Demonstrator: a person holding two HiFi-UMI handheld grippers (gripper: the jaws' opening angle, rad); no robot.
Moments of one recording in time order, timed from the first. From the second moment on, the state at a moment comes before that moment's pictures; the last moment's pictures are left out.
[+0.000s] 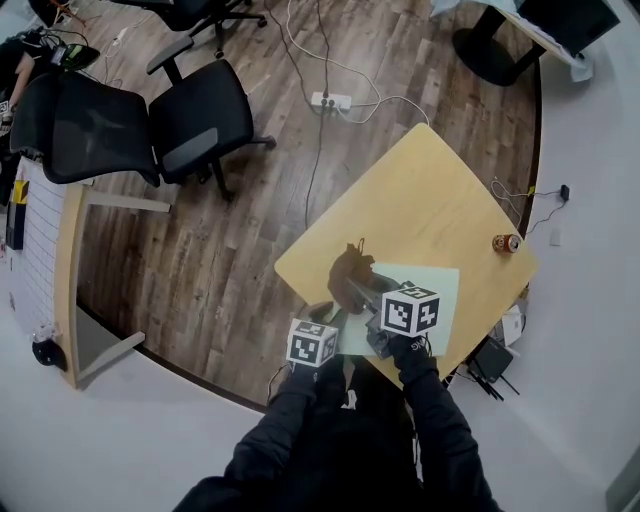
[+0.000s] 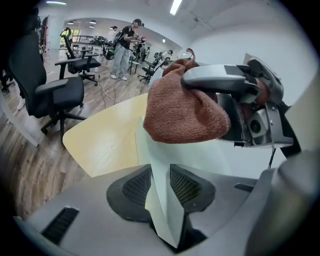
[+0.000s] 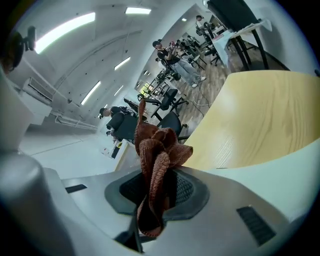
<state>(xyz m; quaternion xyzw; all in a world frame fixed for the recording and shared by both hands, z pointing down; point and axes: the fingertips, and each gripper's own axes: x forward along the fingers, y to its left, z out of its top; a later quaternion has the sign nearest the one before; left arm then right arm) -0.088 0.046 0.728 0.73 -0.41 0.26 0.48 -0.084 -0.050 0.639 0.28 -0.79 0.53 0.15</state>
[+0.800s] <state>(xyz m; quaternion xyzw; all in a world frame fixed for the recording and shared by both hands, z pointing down) -0.090 0.044 0.729 0.73 -0.40 0.28 0.48 0.001 -0.056 0.707 0.37 -0.75 0.48 0.26</state>
